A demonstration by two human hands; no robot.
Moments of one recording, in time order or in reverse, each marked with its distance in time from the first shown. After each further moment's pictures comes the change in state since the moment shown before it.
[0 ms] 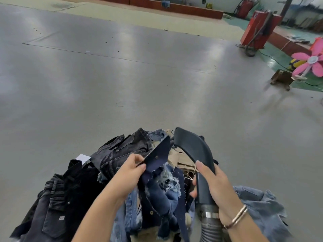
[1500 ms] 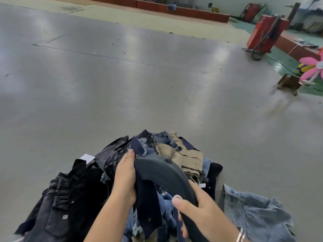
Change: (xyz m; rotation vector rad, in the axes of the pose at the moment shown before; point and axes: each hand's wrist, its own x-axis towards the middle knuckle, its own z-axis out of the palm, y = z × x) left_hand 0.007 0.014 0.010 -0.742 0.302 -0.054; right_hand -0.025 0.013 0.020 -0.302 -0.437 -0.109
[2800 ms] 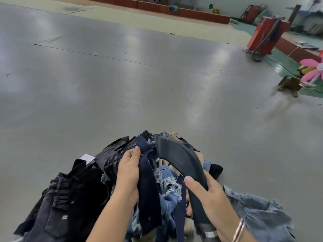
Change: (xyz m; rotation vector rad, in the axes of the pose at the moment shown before) left_hand 0.000 -0.002 0.010 0.086 0.004 0.111; right_hand 0.014 -0.012 -0.009 0.160 0.290 -0.009
